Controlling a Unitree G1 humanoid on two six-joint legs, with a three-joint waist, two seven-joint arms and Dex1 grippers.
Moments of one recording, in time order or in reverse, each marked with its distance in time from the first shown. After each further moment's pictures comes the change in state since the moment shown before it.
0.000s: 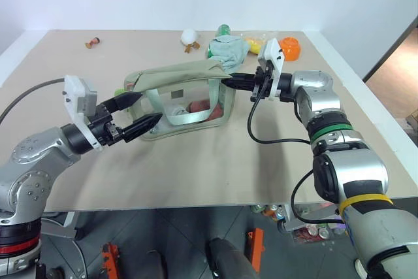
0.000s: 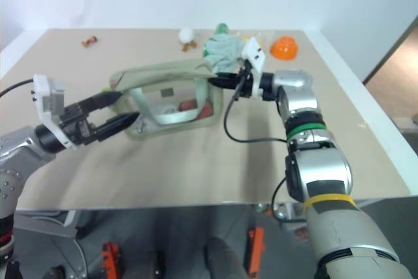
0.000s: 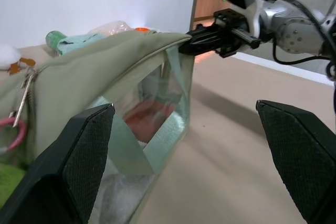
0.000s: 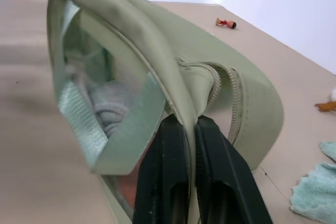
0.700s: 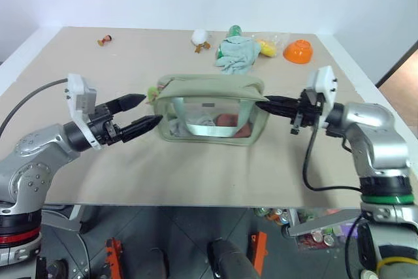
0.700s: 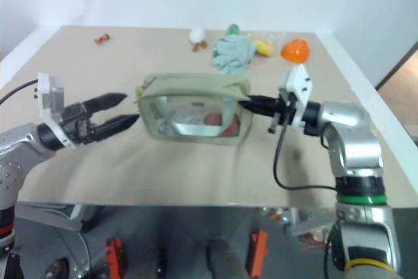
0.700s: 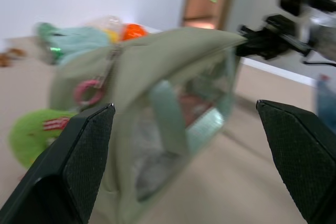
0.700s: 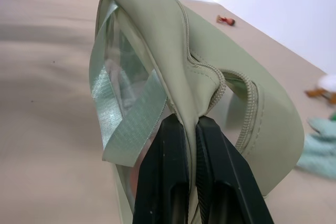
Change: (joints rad) left arm -0.059 0.049 -0.026 0.066 -0.052 0.048 -0.166; right arm 0.662 -0.277 -0.155 -1.116 0.230 0.497 -0.143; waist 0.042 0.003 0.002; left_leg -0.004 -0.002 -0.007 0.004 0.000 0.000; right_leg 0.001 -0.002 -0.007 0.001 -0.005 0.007
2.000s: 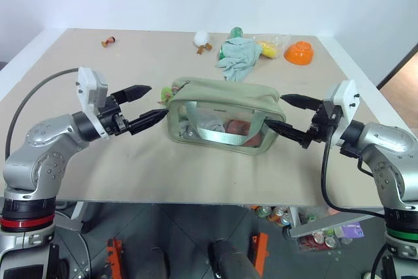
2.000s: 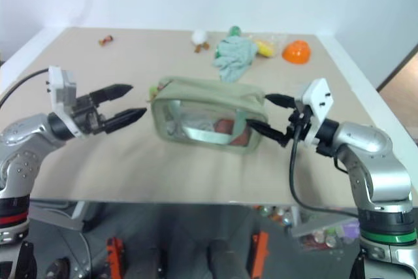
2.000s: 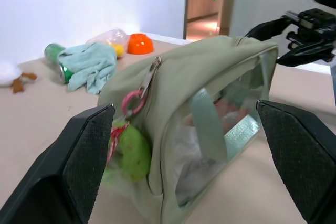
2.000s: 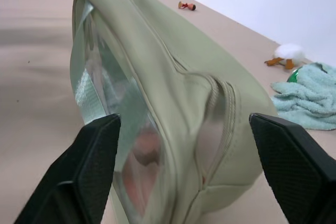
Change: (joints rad) left arm -0.070 -0.088 -0.050 0.099 0.179 -0.136 -0.007; right arm 0.220 -0.057 -0.067 -0.238 0.126 0.115 -0.250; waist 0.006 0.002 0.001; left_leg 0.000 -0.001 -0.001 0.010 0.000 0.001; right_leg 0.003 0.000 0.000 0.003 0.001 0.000
